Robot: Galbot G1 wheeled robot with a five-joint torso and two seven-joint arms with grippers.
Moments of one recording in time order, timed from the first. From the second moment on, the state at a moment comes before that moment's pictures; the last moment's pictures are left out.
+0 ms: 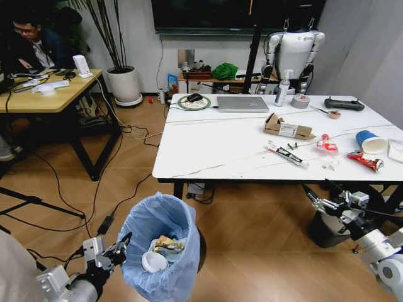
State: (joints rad) left arm 1.99 -1.09 -0.72 -2.42 -1.00 0.31 -0.25; right arm -1.55 0.99 0.88 1.82 0.84 0.06 -0.55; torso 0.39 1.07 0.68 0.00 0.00
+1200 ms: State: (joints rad) left arm 1.99 -1.09 -0.71 -2.42 -1.00 0.31 -0.25; right arm -1.56 0.98 0.89 1.82 0.84 0.06 -0.56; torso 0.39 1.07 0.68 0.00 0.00
